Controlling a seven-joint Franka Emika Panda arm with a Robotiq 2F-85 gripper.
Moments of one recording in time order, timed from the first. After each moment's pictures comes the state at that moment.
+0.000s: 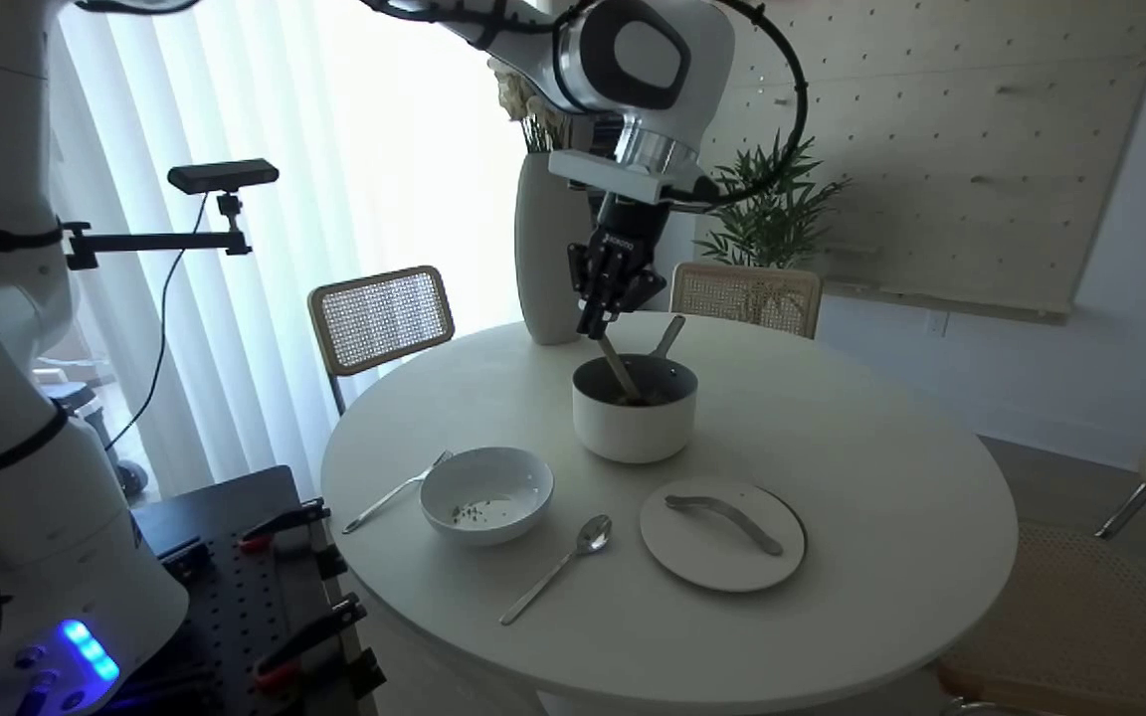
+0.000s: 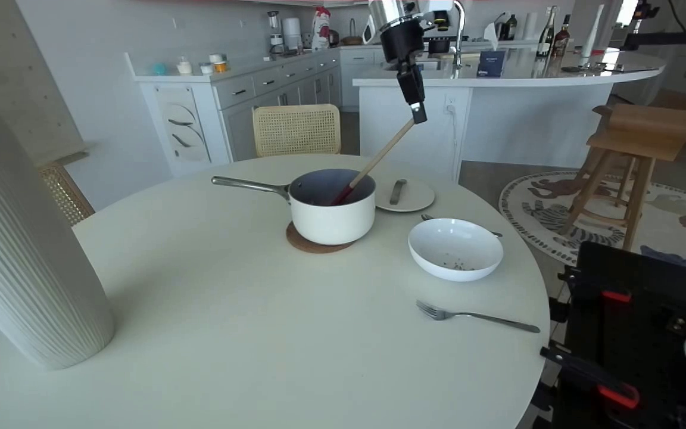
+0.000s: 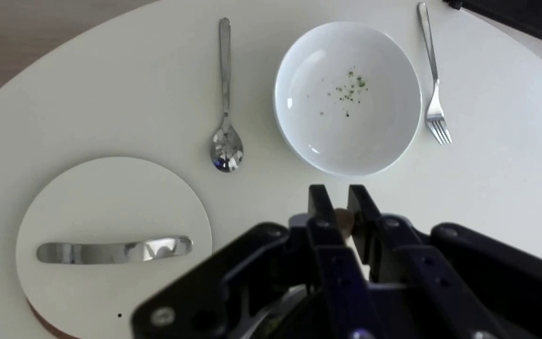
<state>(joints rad) -0.19 0.31 -0.02 -1.67 0.01 1.61 -0.51</state>
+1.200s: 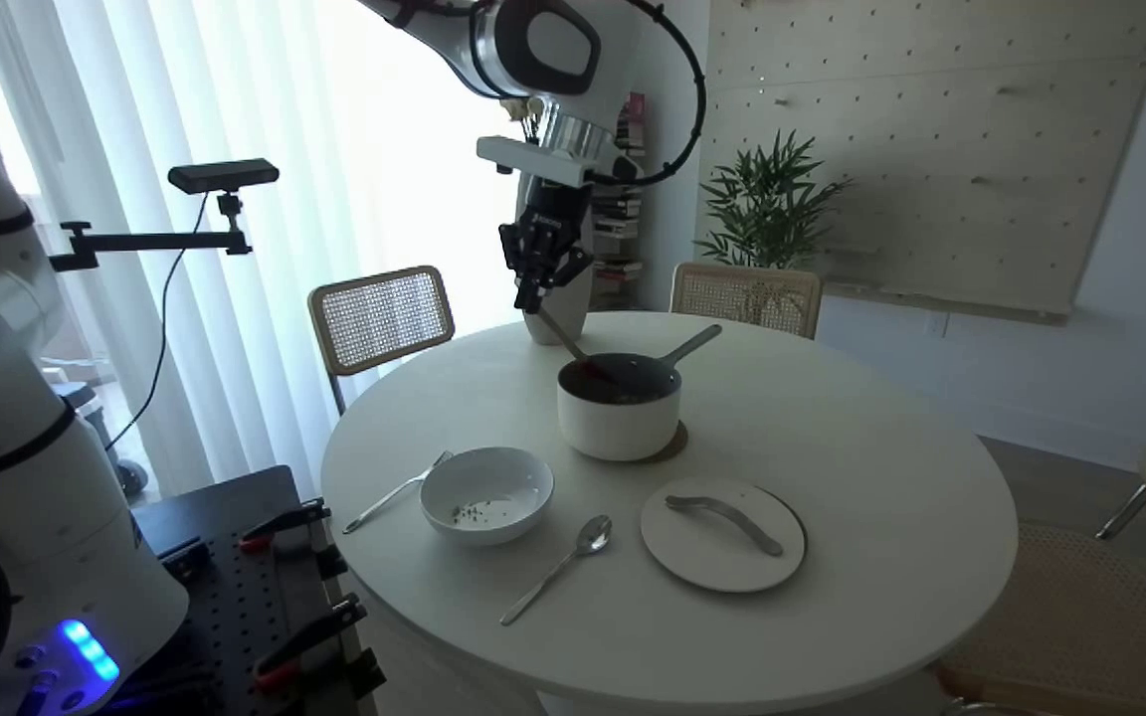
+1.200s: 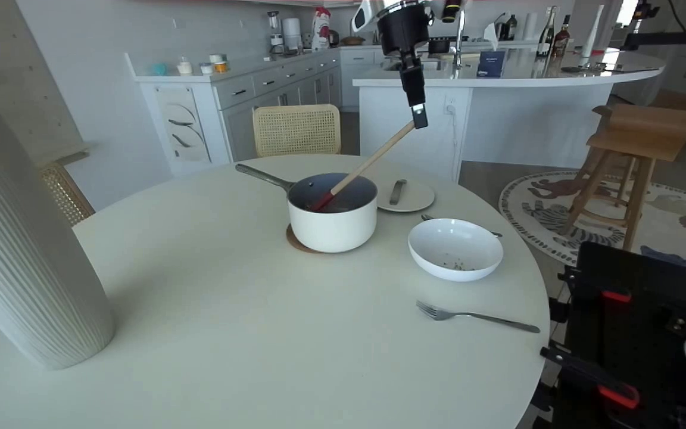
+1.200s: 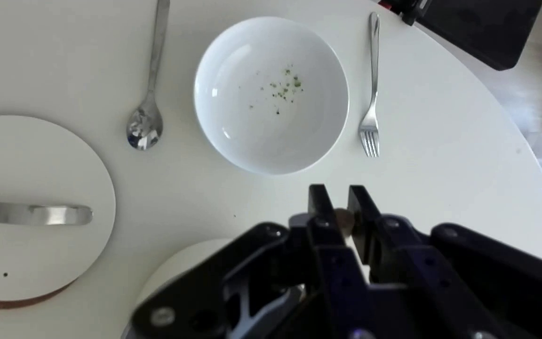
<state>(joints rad) -0.06 0.12 -0.01 -1.90 0.04 1.70 -0.54</state>
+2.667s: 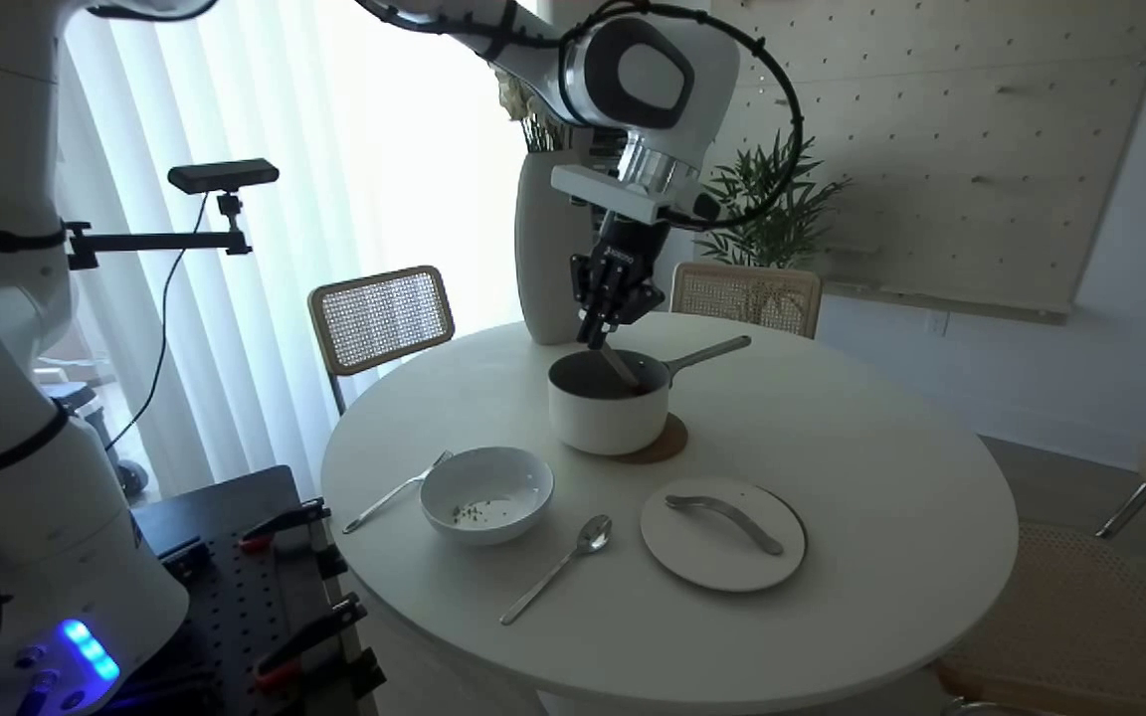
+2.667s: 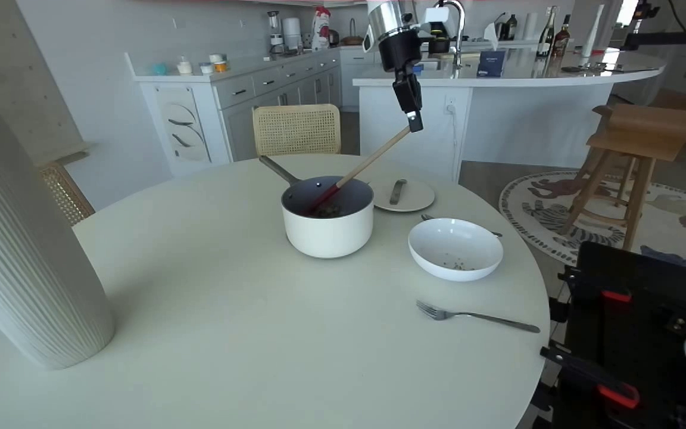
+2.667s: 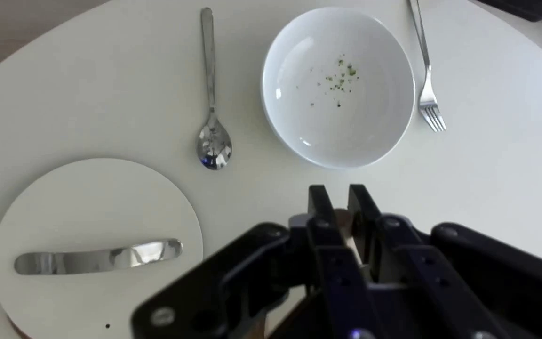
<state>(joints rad) -0.18 0.34 -0.04 -1.67 0.05 1.63 -0.49</state>
